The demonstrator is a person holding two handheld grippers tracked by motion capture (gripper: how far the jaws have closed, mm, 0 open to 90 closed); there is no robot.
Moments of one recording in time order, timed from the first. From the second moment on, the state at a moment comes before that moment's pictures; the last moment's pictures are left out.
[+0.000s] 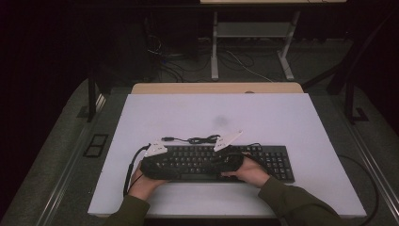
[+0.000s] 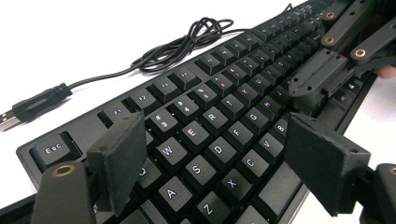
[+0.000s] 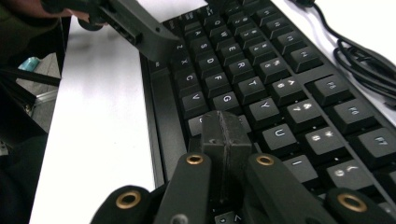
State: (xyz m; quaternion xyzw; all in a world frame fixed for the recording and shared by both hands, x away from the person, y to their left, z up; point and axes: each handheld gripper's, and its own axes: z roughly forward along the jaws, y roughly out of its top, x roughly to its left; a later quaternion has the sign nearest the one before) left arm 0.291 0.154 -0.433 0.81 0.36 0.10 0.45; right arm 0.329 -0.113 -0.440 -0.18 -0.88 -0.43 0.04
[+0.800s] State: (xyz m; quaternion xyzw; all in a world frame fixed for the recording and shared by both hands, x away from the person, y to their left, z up) left arm 0.291 0.155 -0.432 0.81 0.36 0.11 0.45; right arm 0.325 -0.111 -0.438 -0.18 -0.88 -0.43 0.04
